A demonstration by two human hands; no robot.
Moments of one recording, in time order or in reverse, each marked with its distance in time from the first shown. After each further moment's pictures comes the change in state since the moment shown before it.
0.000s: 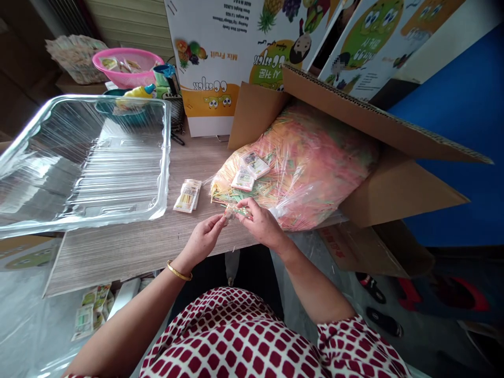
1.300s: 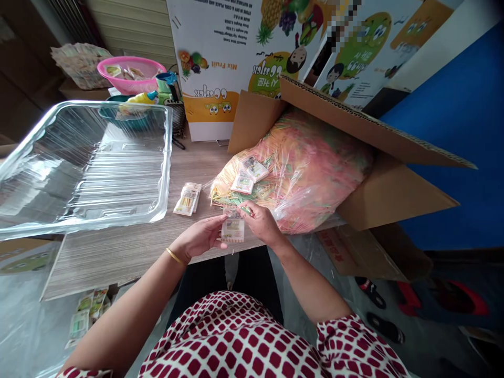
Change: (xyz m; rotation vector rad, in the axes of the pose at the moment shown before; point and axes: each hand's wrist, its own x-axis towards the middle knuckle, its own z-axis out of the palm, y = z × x) left_hand 0.019 0.005 -0.015 -0.614 -0.278 -0.477; right_hand 0.011 0.015 0.005 0.019 0.103 -0.042
